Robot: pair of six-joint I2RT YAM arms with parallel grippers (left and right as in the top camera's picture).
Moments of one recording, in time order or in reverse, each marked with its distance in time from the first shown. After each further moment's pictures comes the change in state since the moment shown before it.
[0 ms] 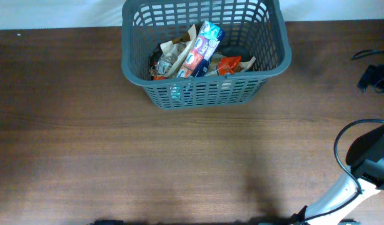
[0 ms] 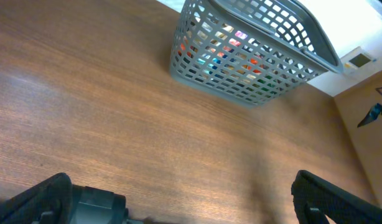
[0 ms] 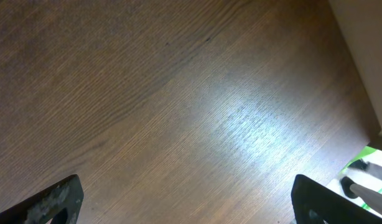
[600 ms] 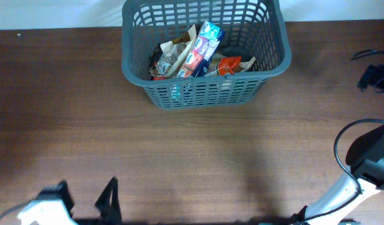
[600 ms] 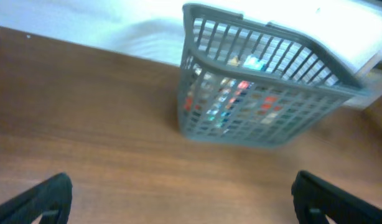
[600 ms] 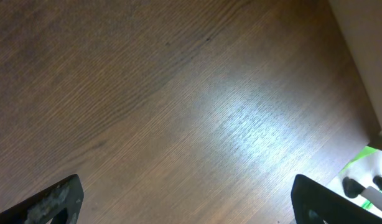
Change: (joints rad) left arm 0.035 0.001 -0.340 0.489 -0.043 0.268; right arm 0.000 0.000 0.000 0.000 0.000 0.000
